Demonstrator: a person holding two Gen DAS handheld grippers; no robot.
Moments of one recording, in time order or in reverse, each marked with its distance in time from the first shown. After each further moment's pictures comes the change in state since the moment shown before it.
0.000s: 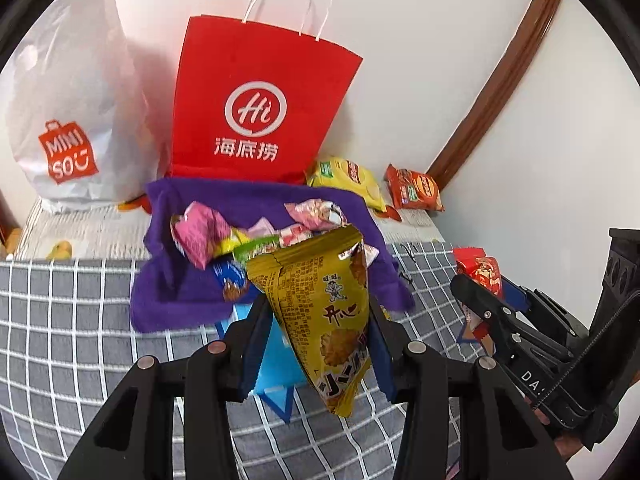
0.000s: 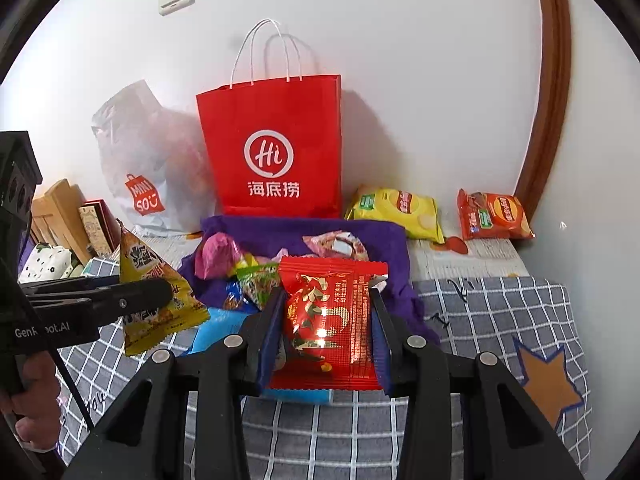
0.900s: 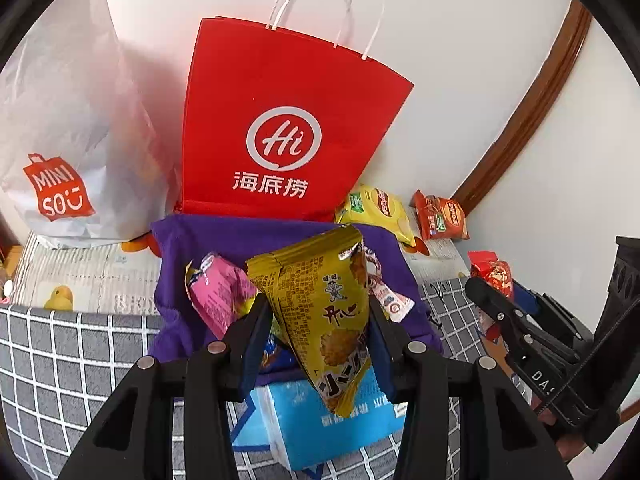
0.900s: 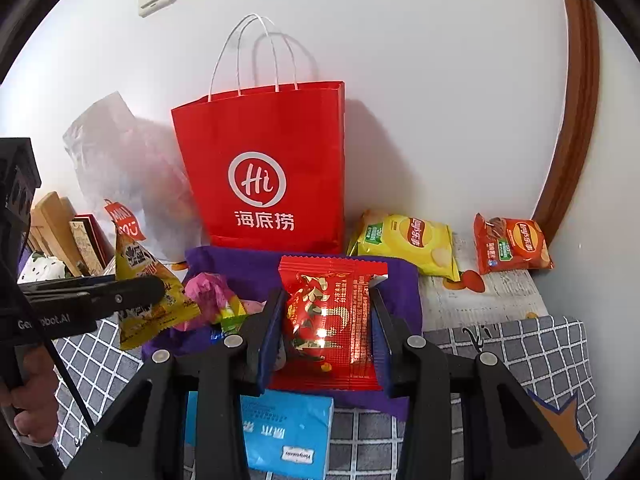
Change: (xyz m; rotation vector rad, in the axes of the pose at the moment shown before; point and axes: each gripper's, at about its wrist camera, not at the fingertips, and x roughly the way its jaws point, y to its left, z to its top) left arm 0.040 0.037 0.056 -0.027 -0.011 0.027; right arm 0.063 -0.005 0.053 -0.011 -0.016 0.010
